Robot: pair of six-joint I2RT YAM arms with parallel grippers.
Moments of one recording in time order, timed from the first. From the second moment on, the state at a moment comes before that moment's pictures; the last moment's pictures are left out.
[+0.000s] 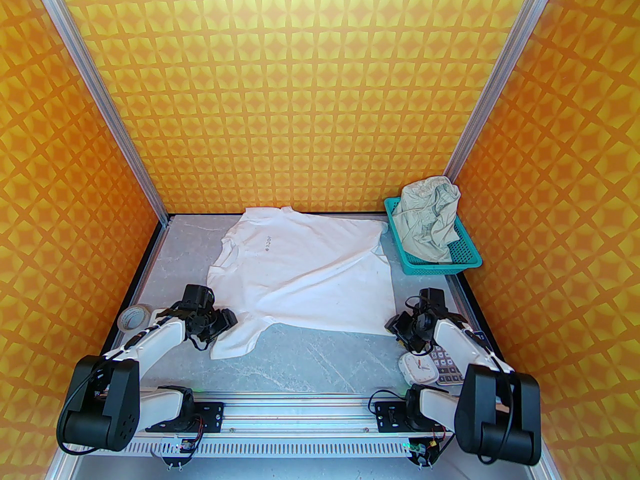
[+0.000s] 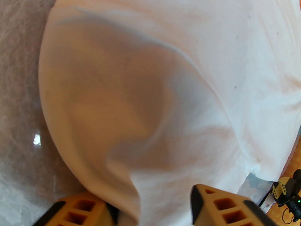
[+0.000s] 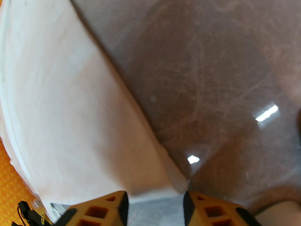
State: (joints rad) left arm -0.11 1.28 0.53 -0.41 0.30 -0.66; right arm -0.22 1.24 0.52 -0.59 -0.31 0.60
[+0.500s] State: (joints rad) left arm -0.11 1.03 0.52 -0.32 0.33 -0.69; right arm -0.22 1.24 0.54 -0.48 -0.32 0.63
